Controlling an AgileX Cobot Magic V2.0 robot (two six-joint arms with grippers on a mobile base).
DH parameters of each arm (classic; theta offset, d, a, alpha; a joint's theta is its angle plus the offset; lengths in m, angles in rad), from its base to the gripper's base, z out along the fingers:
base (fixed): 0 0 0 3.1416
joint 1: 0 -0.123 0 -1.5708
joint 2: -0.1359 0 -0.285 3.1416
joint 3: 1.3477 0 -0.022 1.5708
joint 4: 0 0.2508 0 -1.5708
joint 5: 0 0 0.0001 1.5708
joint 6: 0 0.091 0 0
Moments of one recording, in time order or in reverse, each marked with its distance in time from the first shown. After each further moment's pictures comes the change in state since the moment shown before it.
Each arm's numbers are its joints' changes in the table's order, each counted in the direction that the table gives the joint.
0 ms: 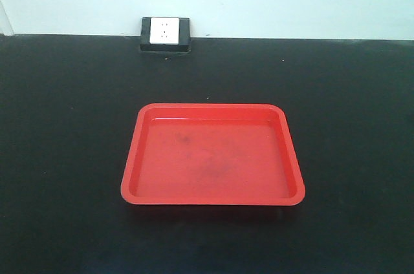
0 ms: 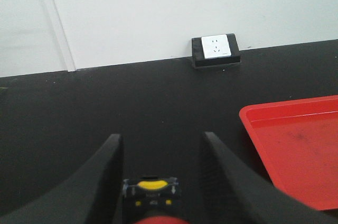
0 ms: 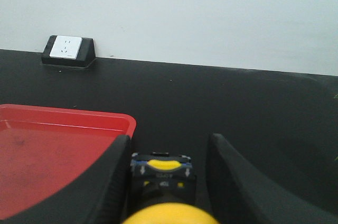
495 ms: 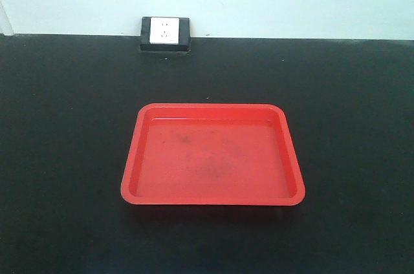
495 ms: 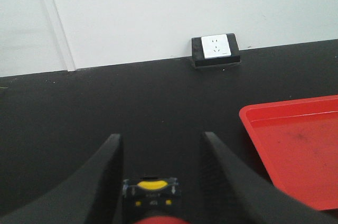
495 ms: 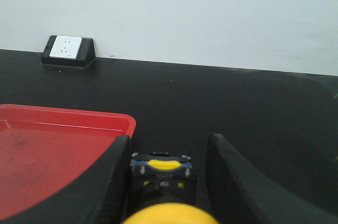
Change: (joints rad) left arm 0.000 0.000 0.000 -0.001 0.000 0.000; right arm 0.000 0.000 0.000 0.000 0.000 0.000
